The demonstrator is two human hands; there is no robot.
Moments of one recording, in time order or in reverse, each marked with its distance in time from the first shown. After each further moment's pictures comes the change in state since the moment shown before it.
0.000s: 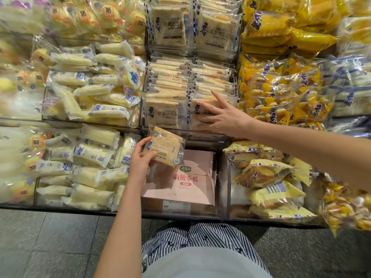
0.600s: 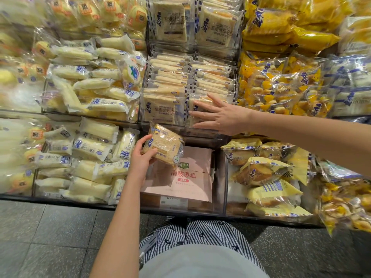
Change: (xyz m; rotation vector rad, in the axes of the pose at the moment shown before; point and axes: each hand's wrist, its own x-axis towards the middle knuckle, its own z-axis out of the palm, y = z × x) left_hand -0.011 0.001 0.008 0.026 -0.005 0.025; right_hand -0.001 0.010 0.001 0.131 0.082 -0.152
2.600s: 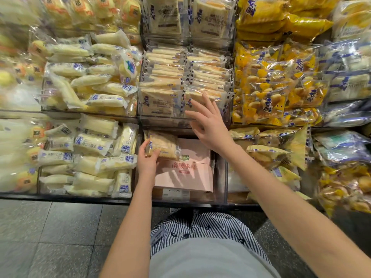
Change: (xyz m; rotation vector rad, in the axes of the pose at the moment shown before) left_hand 0.004 -0.054 0.004 0.038 0.152 -0.046; right_hand 0.022 -0.107 -0.023 0.913 0.660 0.791
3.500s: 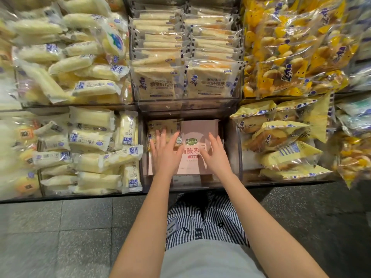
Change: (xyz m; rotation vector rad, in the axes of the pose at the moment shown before) left_hand 0.017 -0.037 0.013 1.200 -0.244 0.415; right_hand -0.105 -0.020 0.101 0.380 -0.222 1.024
